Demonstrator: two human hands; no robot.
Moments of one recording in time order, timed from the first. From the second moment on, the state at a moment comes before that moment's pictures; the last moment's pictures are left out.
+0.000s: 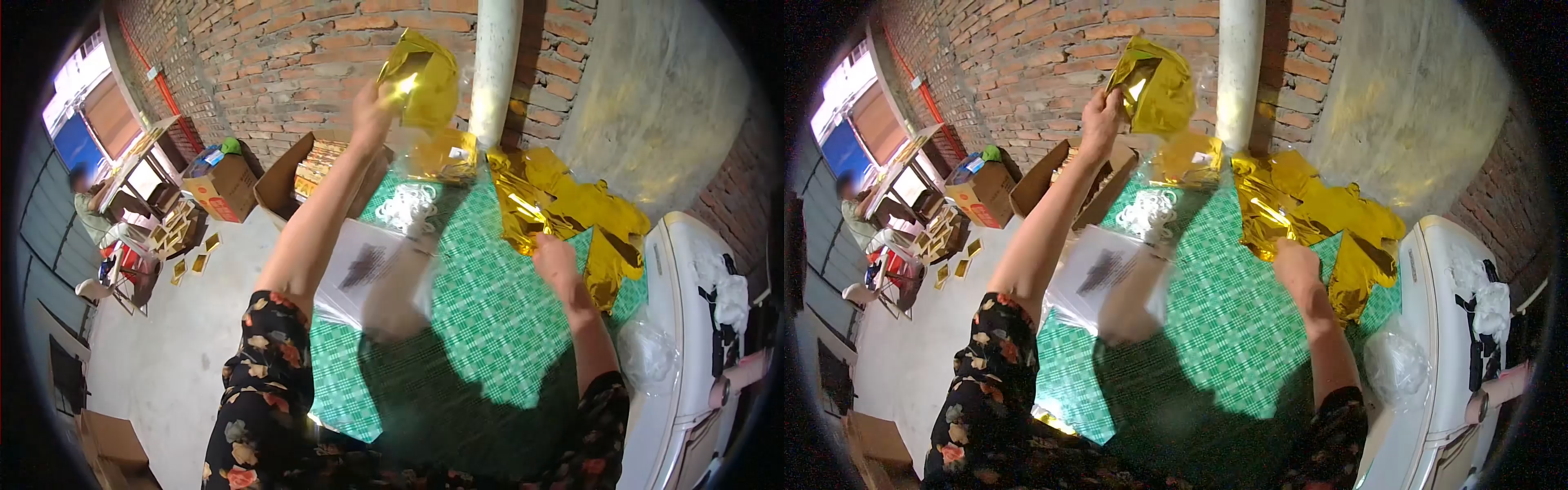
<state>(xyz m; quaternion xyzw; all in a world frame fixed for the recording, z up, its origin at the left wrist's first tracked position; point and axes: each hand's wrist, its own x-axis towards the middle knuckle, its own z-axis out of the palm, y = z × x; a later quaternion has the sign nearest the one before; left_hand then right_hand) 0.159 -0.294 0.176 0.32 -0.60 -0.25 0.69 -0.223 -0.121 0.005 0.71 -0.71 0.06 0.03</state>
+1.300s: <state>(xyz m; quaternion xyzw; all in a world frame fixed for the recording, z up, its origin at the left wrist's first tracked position) 0.299 0.122 0.046 0.38 -0.35 -0.61 0.61 0.044 0.134 0.107 0.52 -0.34 0.46 -0.64</state>
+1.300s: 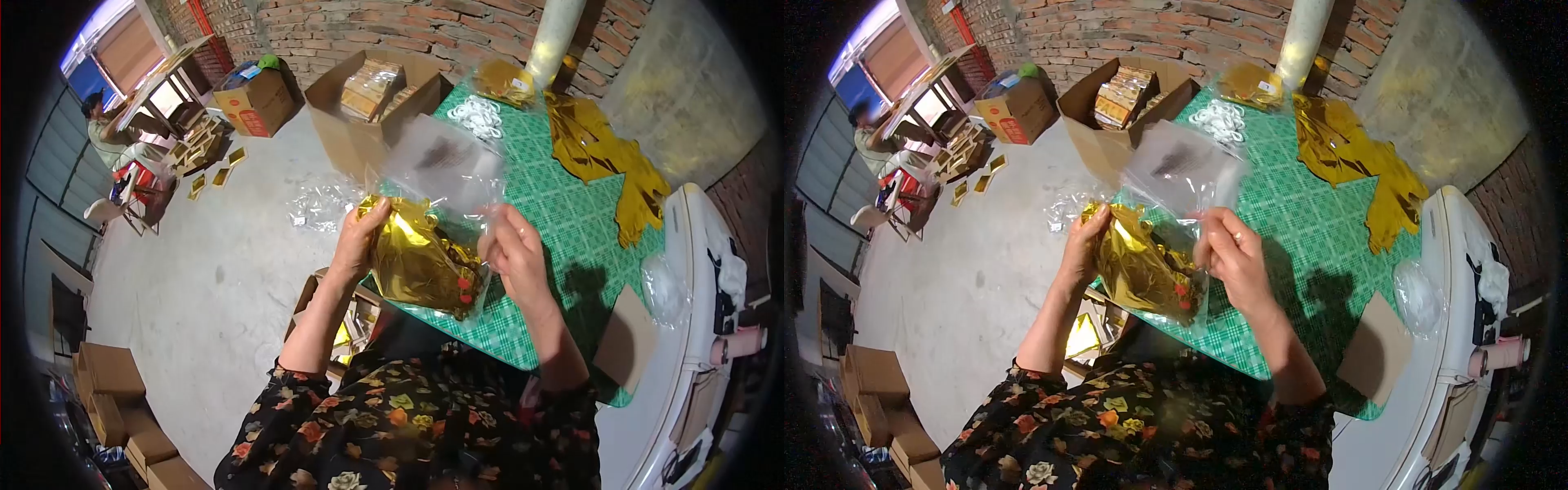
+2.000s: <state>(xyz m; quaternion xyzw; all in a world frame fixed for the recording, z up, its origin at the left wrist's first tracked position) 0.252 0.109 0.122 0.26 -0.75 -0.29 0.54 0.057 0.145 0.111 0.63 -0.25 0.60 -0.43</state>
